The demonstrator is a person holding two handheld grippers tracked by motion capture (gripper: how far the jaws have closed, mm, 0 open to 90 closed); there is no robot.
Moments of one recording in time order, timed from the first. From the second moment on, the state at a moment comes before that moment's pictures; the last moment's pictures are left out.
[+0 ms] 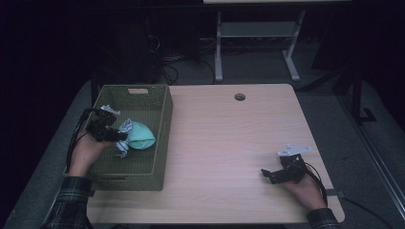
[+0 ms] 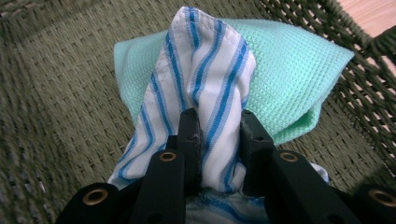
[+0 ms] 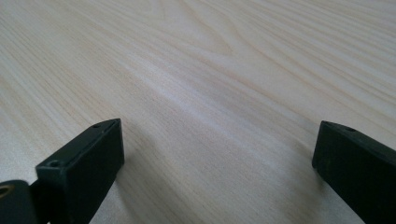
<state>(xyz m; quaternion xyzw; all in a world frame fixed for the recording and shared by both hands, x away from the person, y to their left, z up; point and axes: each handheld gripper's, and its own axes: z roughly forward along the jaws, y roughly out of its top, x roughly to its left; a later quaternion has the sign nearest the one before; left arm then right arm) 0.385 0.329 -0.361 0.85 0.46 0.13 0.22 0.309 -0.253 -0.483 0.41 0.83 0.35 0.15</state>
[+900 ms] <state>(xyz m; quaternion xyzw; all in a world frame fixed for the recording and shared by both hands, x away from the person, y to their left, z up) 0.390 0.328 -0.407 0.86 0.47 0.09 0.18 0.309 -0.253 -0.483 0.41 0.83 0.35 0.15</state>
